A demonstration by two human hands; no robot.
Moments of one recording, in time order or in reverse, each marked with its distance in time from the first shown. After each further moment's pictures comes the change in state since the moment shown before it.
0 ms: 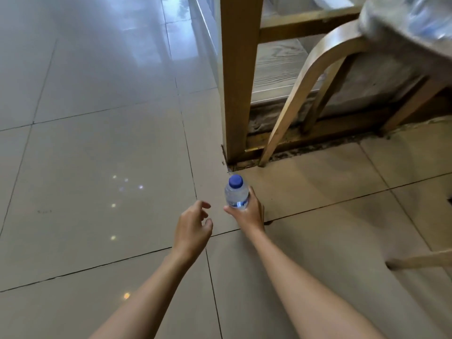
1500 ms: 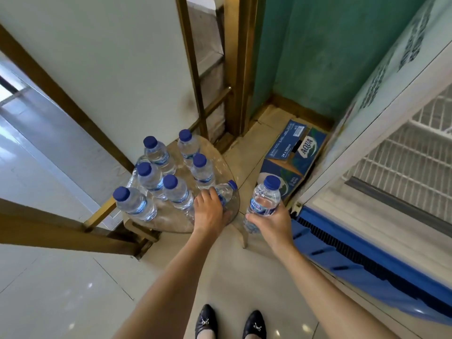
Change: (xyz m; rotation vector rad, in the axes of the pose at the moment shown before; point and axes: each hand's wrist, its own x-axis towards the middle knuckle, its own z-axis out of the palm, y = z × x) left_hand -0.085 0.532 0.013 0.714 -0.342 0.712; right_hand -0.198 -0.281 -0.489 0.279 0.754 0.282
